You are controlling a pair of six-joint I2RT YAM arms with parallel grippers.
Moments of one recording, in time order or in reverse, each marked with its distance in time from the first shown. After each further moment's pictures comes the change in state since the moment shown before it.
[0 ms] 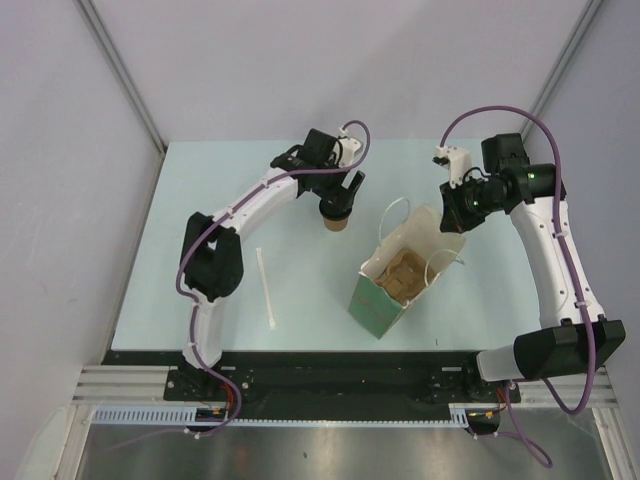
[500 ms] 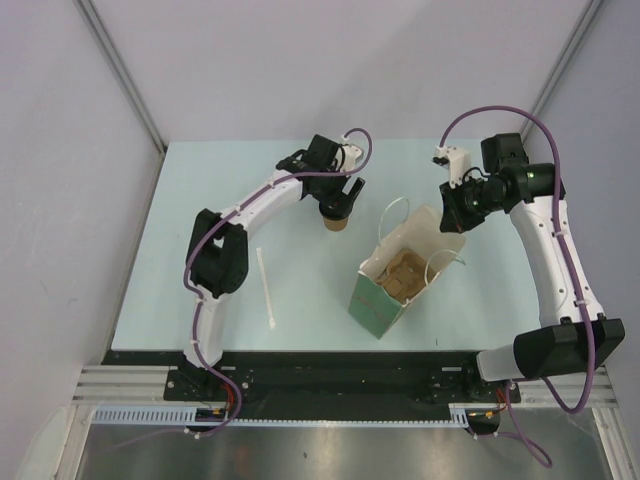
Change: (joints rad) left arm 0.000 0.059 0.004 -0.014 -0.008 0.000; right arm 0.000 0.003 0.001 -0.001 0.002 -0.003
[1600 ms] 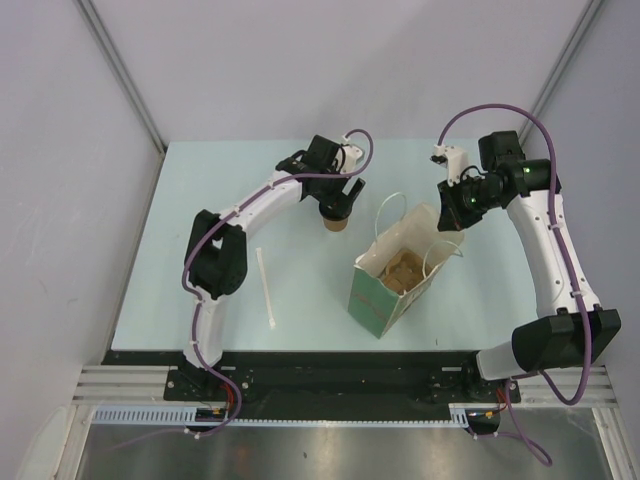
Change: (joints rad) left arm -0.009 -0.013 -0.019 0.018 -0.024 0.025; right arm -0.005 0.039 0.011 0.000 -0.020 -0.001
